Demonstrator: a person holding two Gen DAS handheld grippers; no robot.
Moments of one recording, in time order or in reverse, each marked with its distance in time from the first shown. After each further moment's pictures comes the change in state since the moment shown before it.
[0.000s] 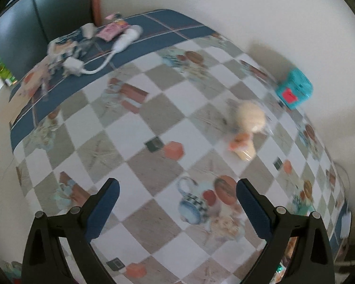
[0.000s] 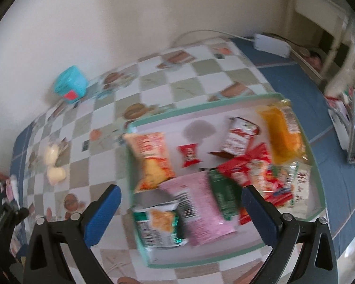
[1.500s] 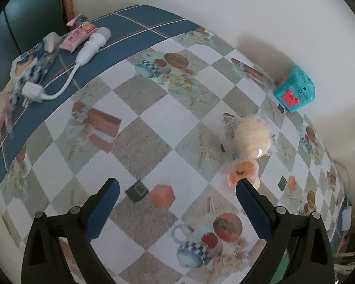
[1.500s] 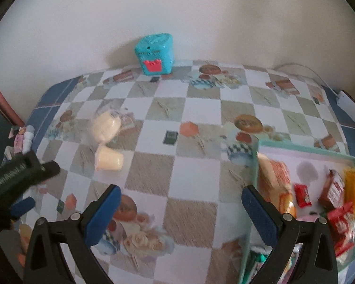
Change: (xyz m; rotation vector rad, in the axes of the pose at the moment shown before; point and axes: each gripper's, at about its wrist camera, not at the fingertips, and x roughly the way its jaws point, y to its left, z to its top) left arm 0.058 -0.014 0.058 0.133 0.036 -0.086; right arm 0.054 0.152 0.000 -0.321 -0.064 0.133
